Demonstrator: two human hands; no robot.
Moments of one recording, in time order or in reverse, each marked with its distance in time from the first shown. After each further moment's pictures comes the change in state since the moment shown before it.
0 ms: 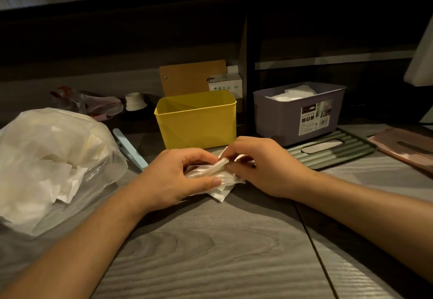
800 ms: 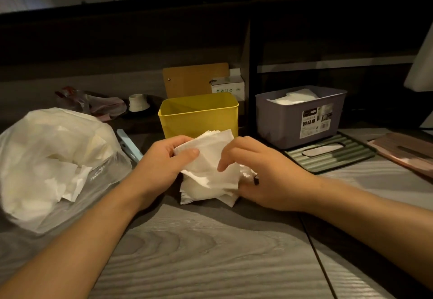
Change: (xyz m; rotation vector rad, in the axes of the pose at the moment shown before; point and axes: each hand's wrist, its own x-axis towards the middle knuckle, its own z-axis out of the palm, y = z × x) left_hand 0.004 -0.008 0.000 -0.452 0.268 -0.146; right_hand -0.011 -0.008 -0.004 -0.071 -0.015 -0.224
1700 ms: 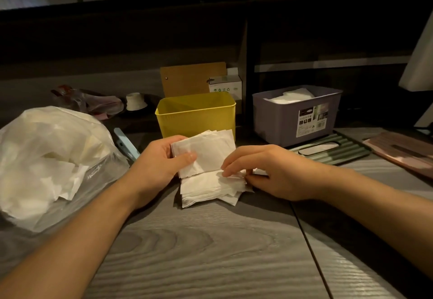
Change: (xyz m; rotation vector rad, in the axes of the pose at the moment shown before) left_hand 0.001 -0.003 0.000 -0.046 -0.022 -0.024; right_hand -0.005 0.012 -0.022 0.054 -0.263 0.051
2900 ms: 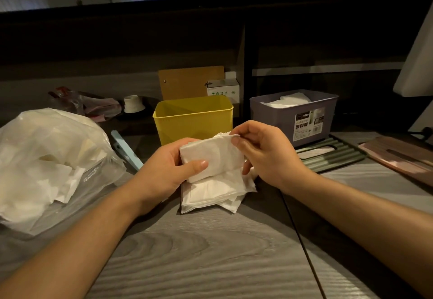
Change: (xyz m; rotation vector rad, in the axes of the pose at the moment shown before) left_hand -0.006 0.009 0.011 -0.049 -0.125 0.039; right_hand 0.021 -0.007 0.013 0.405 0.588 0.354
